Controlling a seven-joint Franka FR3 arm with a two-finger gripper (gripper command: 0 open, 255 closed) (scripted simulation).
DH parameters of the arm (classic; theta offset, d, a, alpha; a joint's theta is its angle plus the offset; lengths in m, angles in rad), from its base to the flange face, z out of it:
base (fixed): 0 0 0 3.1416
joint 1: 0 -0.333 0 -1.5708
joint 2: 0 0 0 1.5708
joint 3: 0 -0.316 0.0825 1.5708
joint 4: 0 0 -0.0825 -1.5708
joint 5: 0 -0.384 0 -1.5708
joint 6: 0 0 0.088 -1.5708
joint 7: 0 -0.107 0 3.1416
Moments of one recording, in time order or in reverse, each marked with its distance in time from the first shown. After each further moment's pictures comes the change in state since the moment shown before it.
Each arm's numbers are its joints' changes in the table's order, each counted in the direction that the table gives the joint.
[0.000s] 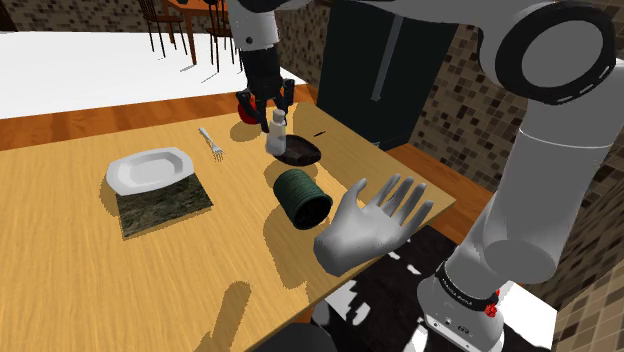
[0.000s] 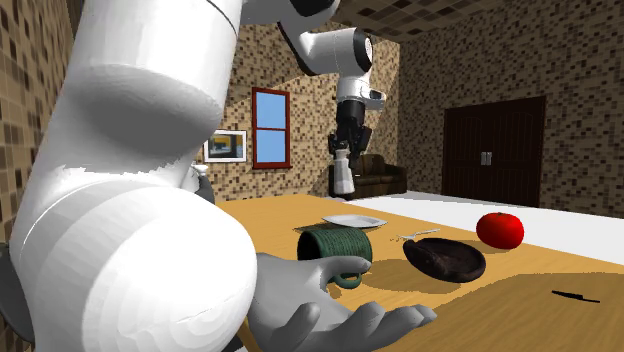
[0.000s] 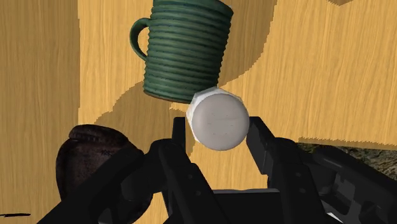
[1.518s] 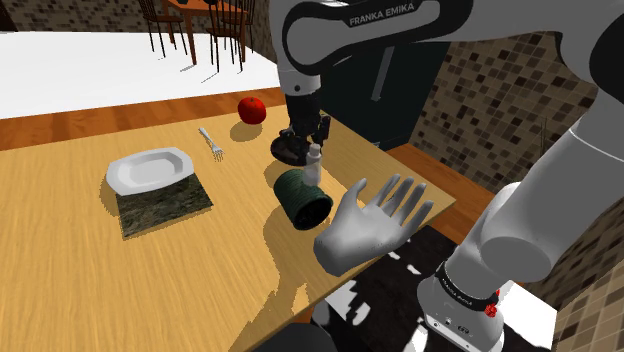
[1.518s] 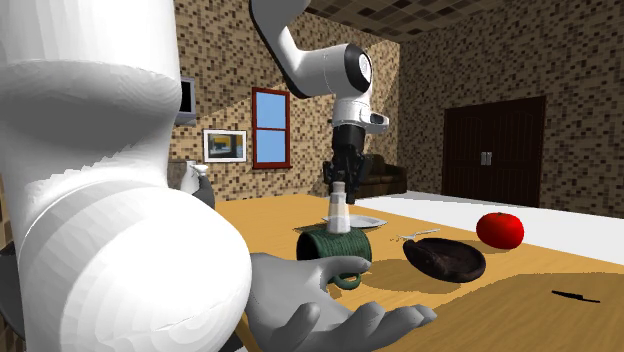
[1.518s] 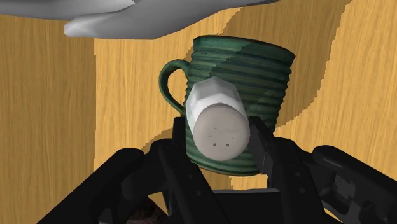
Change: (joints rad) arm 0.060 0.302 0.033 0.559 -0.055 0.267 0.096
